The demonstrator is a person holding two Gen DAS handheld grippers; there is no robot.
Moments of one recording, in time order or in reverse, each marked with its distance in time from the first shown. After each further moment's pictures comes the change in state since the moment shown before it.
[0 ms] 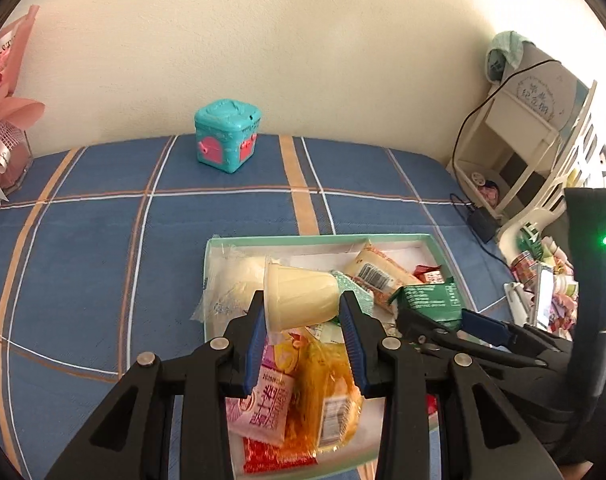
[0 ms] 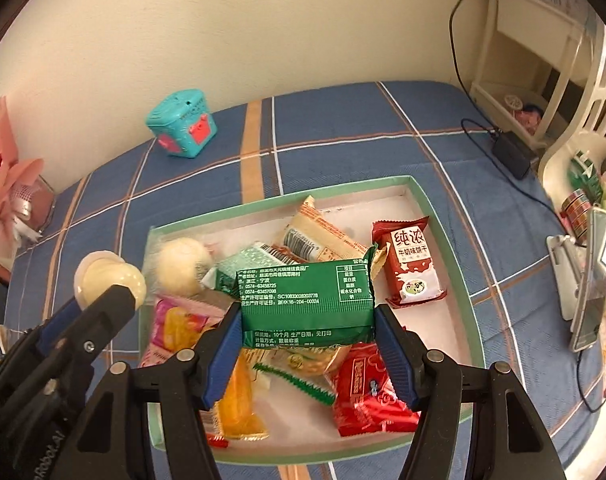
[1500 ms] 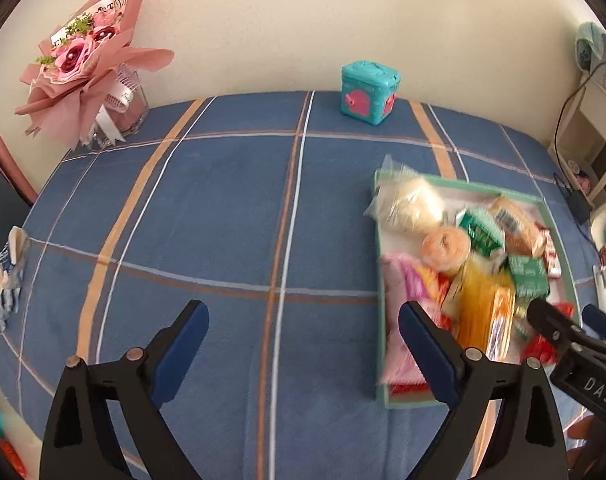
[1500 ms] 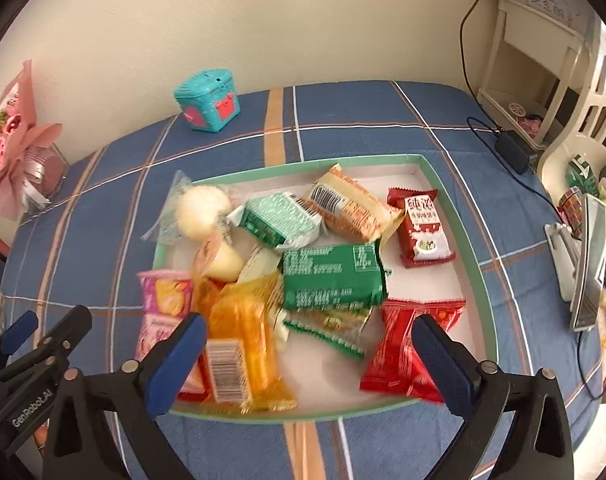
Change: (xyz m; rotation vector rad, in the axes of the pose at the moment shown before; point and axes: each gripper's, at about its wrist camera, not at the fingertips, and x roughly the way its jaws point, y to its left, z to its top) left arm -0.045 0.068 -0.057 -0.083 0.088 0.377; right arm -0.028 0.026 -0.052 -0.067 -0.027 0.000
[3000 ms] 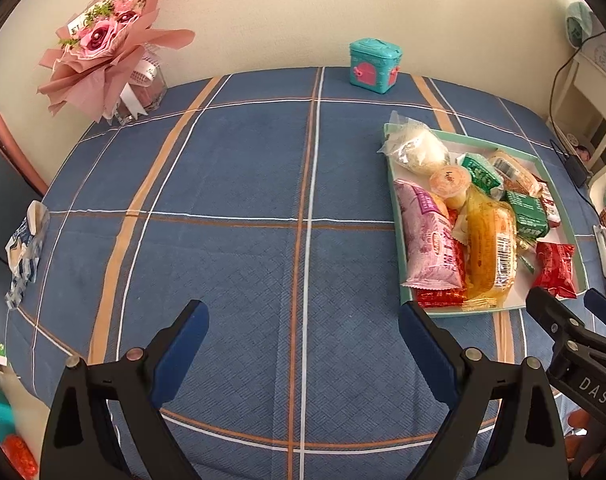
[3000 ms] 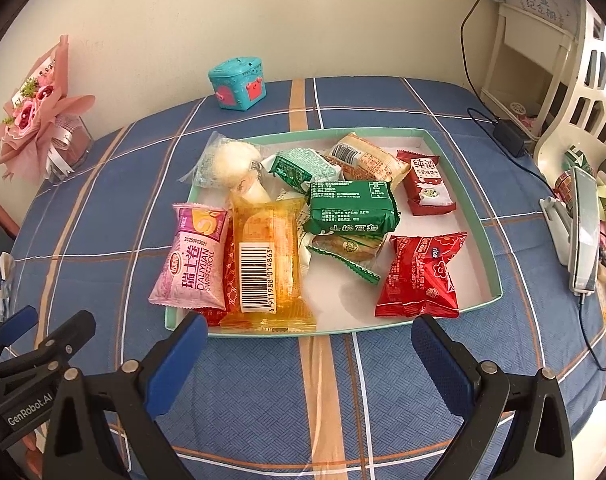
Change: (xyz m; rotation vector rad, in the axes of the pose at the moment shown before) left arm -0.027 0.018 -0.050 0.016 0.047 0.023; right arm -0.024 0.013 -0.055 -0.051 -0.016 0.022
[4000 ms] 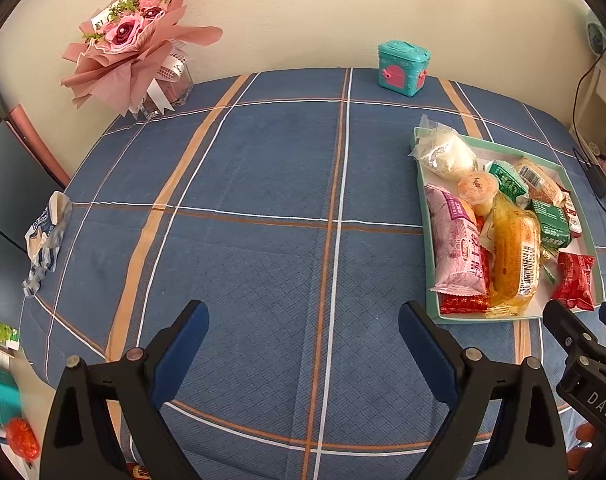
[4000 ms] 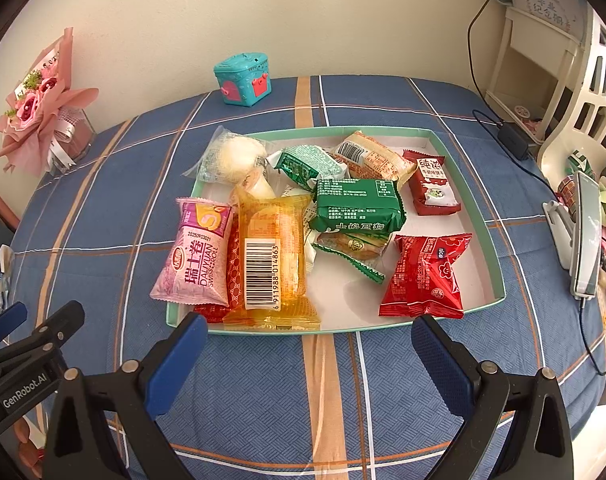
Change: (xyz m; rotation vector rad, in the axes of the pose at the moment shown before) left arm -0.001 0.009 0.000 -0.038 -0.002 0.085; right arm 0.002 0.005 -0.001 -0.011 0.005 -0.001
